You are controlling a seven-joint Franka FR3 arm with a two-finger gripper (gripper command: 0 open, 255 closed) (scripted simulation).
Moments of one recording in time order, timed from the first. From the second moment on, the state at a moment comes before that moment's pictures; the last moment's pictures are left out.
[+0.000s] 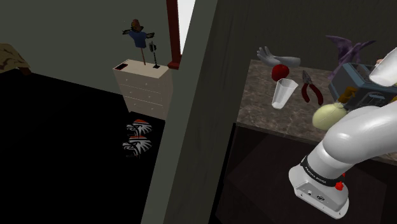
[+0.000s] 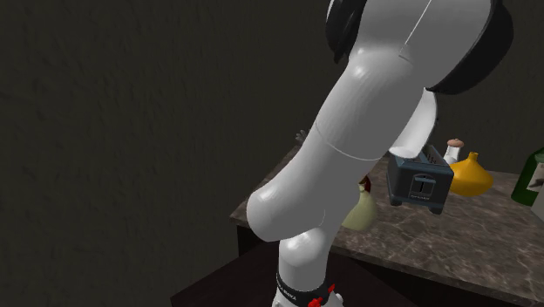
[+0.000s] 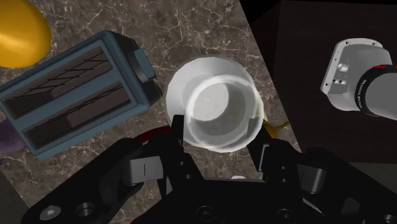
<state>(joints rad) -0.17 -0.49 -0.93 -1.59 -0.55 1.26 -1.17</state>
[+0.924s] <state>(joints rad) -0.23 -0.60 -0.90 -1.85 -0.61 1.41 -1.09</state>
